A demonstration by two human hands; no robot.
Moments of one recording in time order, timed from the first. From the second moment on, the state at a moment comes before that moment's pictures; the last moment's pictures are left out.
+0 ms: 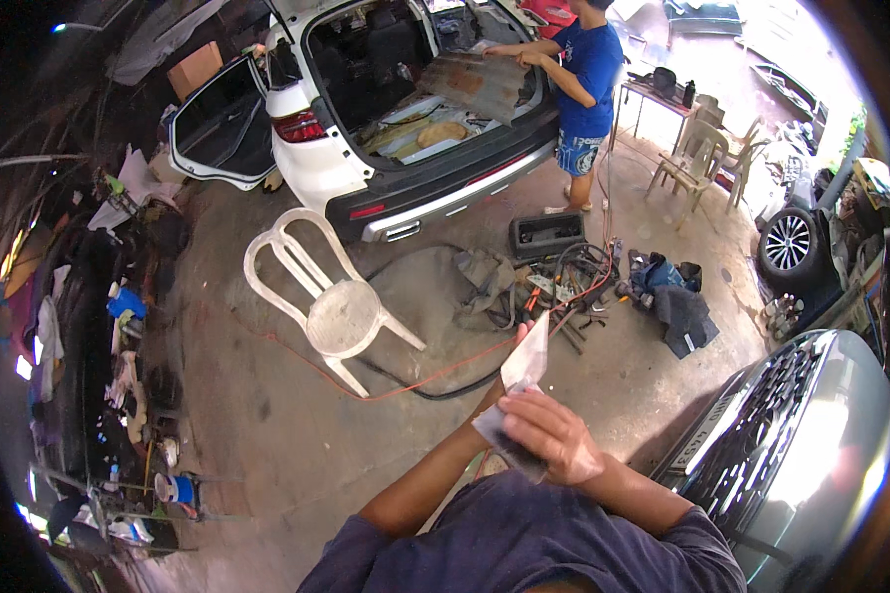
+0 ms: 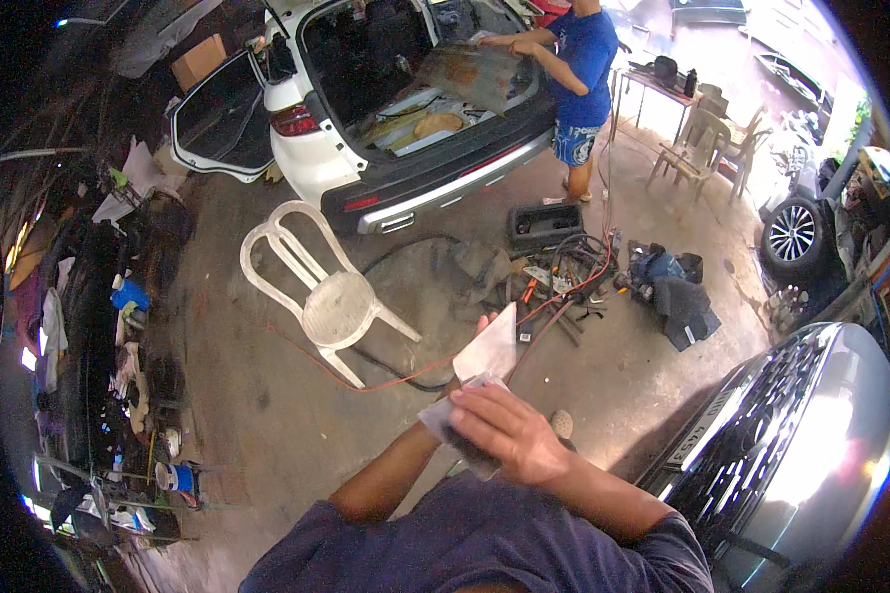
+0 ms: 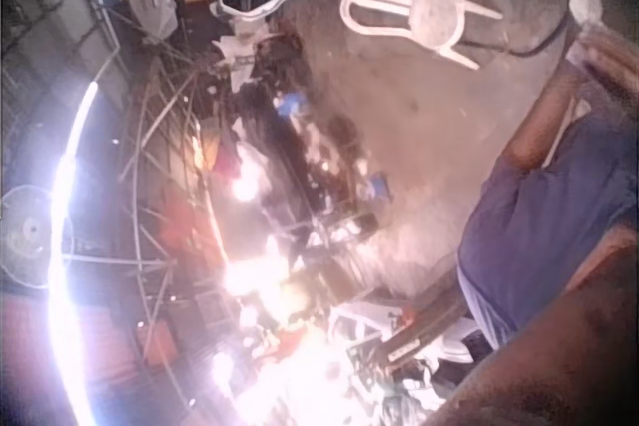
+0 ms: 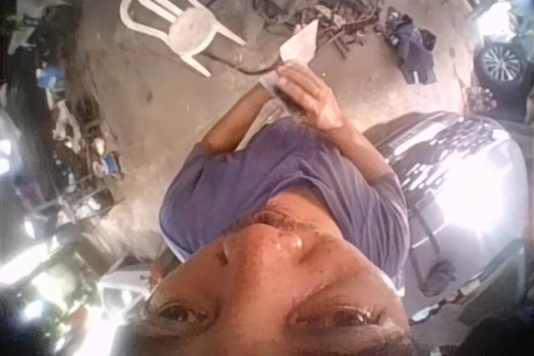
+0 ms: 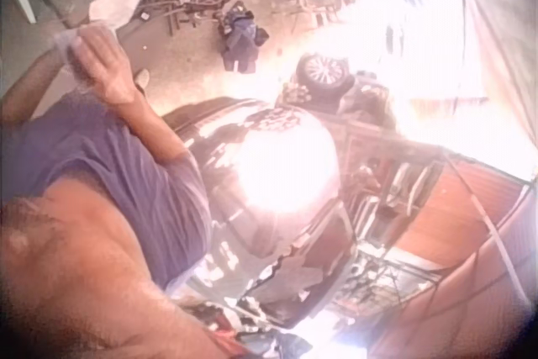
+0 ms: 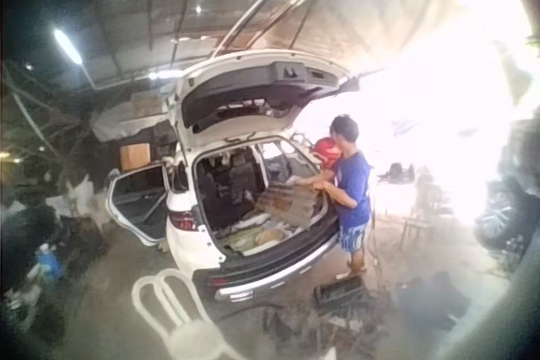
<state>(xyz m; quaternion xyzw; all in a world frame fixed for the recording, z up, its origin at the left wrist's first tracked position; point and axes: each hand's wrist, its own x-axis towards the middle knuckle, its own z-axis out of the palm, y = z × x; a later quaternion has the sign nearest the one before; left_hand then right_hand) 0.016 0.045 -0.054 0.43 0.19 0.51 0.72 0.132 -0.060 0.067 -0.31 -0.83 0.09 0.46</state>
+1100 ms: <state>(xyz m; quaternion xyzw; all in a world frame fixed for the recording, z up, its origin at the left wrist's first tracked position) 0.006 -0.025 -0.001 0.68 0.27 0.36 0.59 0.144 -0.048 0.039 -0.56 -0.57 0.19 0.57</state>
